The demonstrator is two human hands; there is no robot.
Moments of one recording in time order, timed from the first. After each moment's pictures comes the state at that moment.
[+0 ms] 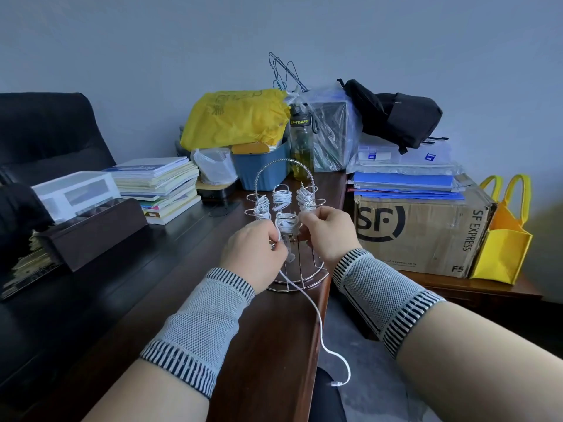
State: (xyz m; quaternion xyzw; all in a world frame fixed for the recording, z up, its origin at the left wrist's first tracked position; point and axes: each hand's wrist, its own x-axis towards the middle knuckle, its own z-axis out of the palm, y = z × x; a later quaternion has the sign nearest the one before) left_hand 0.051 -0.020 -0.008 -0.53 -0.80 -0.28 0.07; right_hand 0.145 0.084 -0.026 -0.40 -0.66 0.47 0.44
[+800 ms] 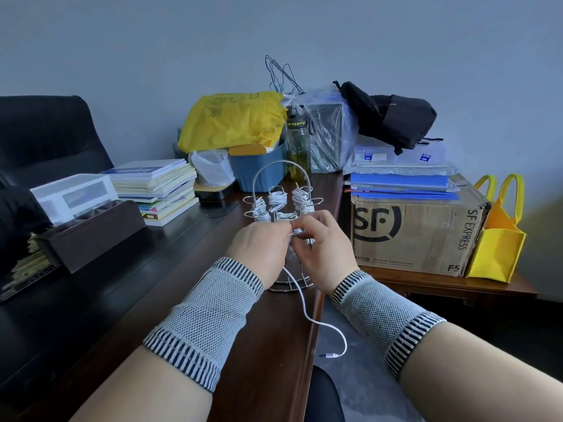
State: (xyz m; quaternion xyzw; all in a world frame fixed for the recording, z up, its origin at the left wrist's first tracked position) left_hand 0.064 -0.017 0.007 -0.62 -0.76 -0.13 0.14; right_hand 0.159 0.065 -0.052 -0.28 -0.81 0.20 0.48
